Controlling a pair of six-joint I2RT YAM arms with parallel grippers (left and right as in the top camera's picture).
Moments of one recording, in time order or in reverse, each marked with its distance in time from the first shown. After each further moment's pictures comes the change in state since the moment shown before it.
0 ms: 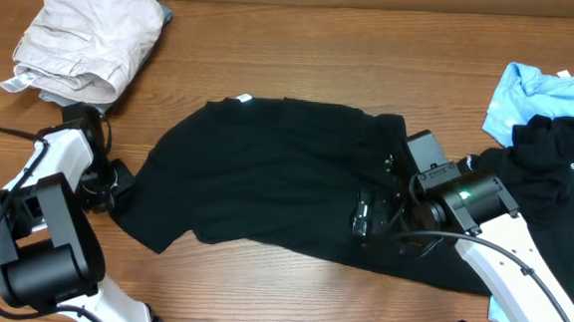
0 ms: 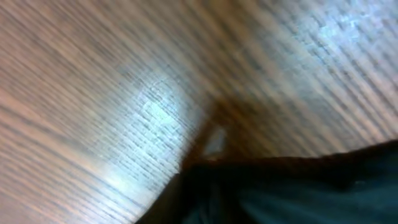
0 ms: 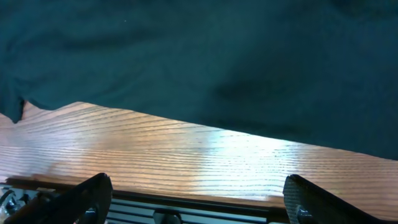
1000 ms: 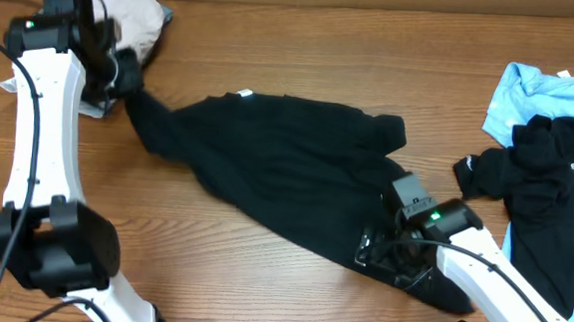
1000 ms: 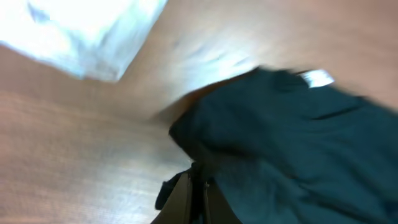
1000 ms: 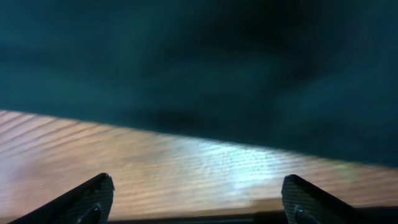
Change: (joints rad) left arm -0.183 0.012 0.825 -0.390 0.288 0.215; right arm 0.000 0.000 -0.394 0.208 0.011 0.159
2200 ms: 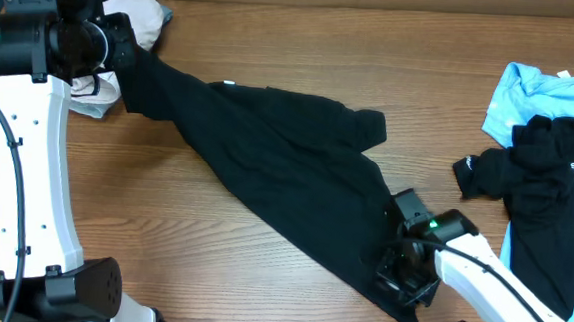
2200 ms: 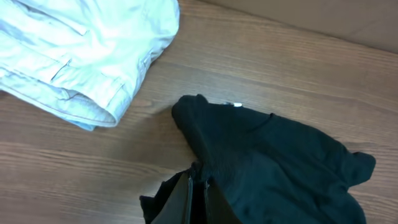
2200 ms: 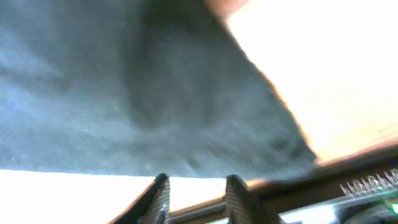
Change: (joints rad) left arm -0.048 -0.151 0.146 -0.020 0.000 -0.001; right arm -0.024 0.005 -0.085 -0.082 0.009 0.196
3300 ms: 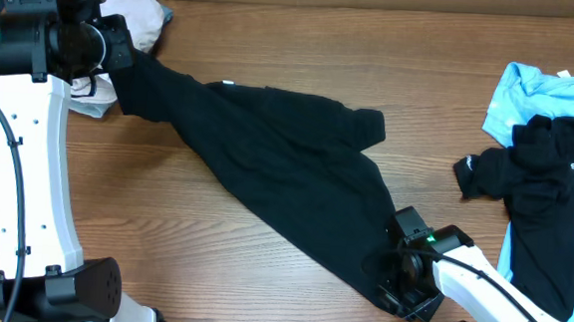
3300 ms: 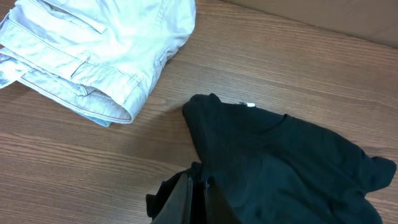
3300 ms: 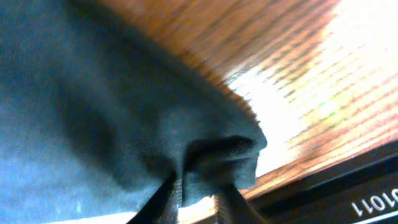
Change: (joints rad) left arm 0.000 0.000 0.000 -0.005 -0.052 0.000; right arm -0.002 0.000 -0.150 0.103 -0.018 0.116
